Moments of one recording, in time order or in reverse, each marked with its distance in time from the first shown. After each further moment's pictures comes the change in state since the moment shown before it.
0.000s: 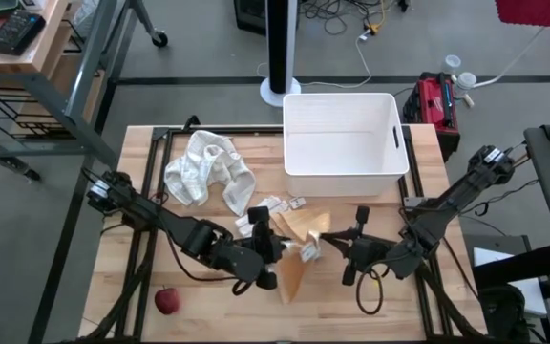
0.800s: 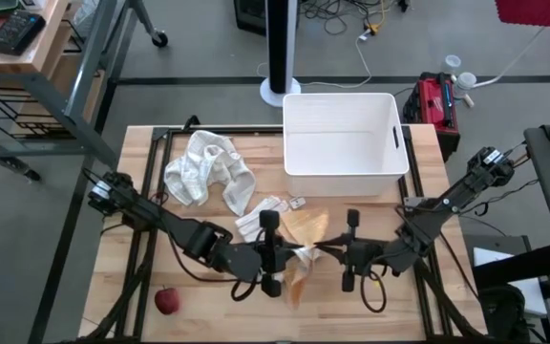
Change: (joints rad) left arm 0.000 0.012 -0.001 0.231 0.048 0.243; right arm -0.032 0.026 -0.018 0.133 -0.166 -0.031
